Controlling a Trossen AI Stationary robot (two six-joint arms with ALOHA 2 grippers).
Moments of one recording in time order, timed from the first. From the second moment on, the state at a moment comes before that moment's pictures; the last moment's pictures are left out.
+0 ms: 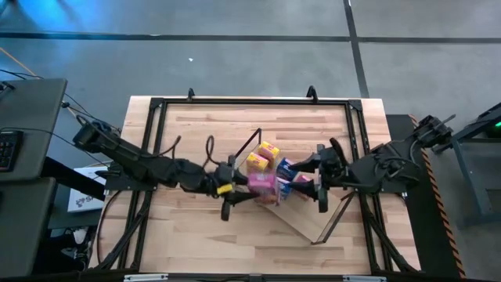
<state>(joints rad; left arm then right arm) -0.38 1.42 1.07 0.29 -0.32 -0.22 0.55 1.20 1.33 -0.38 0.57 0.52</state>
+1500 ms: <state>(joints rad) -0.44 1.71 1.07 0.26 -0.28 -0.24 0.51 1.53 1.33 -0.55 0.15 0.66</state>
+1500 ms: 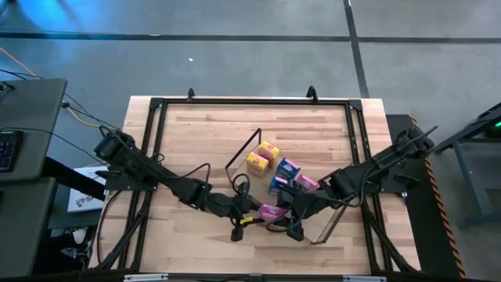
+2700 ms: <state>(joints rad) -0.41 1.46 1.07 -0.16 -0.18 -0.32 0.60 1.45 1.33 -0.80 0.09 0.77</state>
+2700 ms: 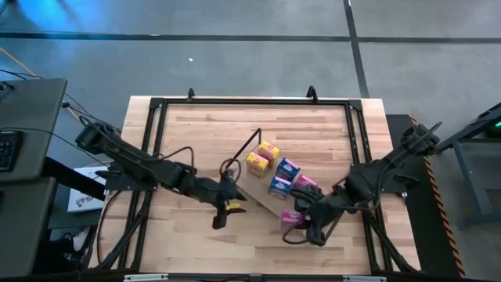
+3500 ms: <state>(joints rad) -0.42 1.36 1.06 0.00 -0.33 -0.26 0.68 1.48 1.33 -1.07 0.37 1.26</state>
